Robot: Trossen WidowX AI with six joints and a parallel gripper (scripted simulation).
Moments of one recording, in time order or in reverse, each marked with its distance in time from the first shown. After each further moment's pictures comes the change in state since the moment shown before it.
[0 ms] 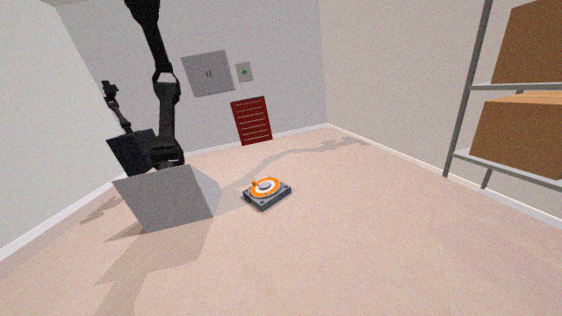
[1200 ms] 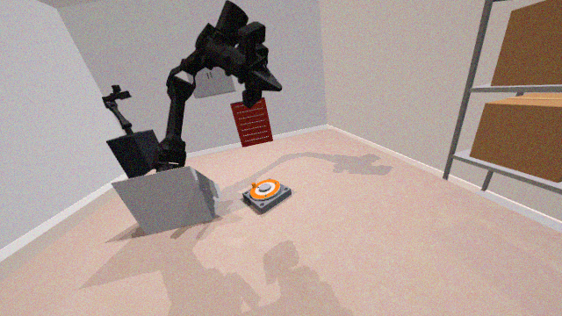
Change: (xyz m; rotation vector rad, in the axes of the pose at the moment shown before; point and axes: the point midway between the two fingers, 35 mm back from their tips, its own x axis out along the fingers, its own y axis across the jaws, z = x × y) arm -0.304 0.434 0.183 0.775 0.209 1.784
